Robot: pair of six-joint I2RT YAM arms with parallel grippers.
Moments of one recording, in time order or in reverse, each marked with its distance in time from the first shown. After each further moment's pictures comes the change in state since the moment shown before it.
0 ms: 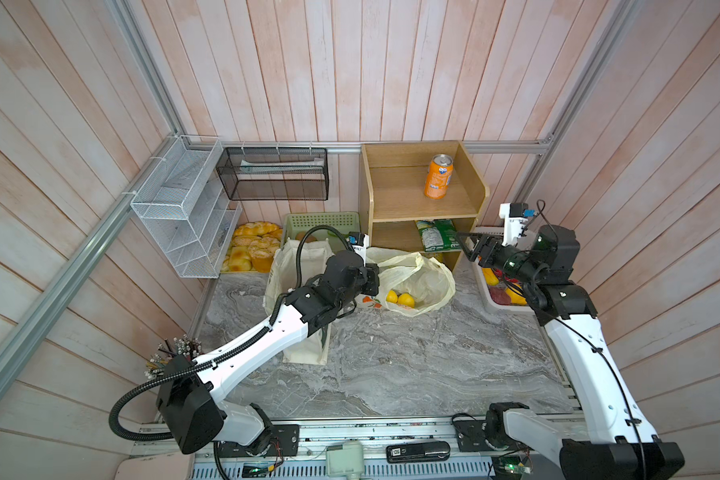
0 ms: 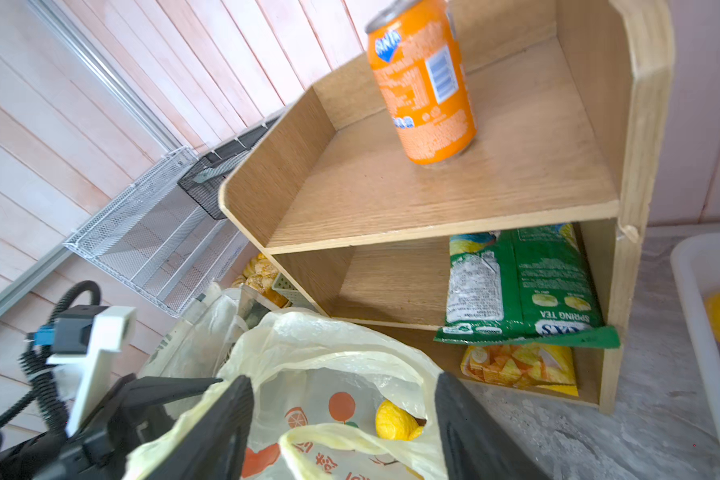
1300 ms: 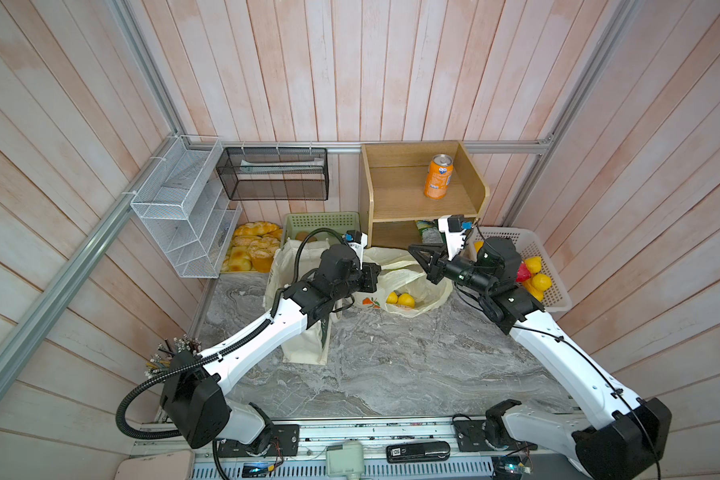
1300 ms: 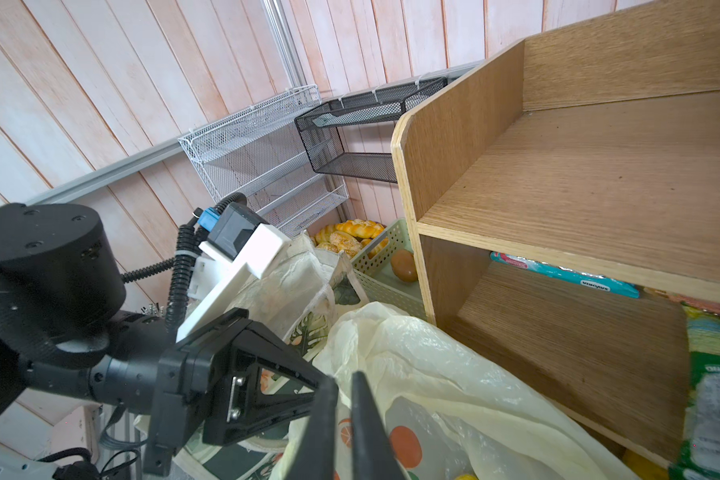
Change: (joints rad) left arm 0.077 0.028 -0.003 0.019 0.237 -0.089; right arm 0.331 0.076 -0.168 0.357 0.026 -0.137
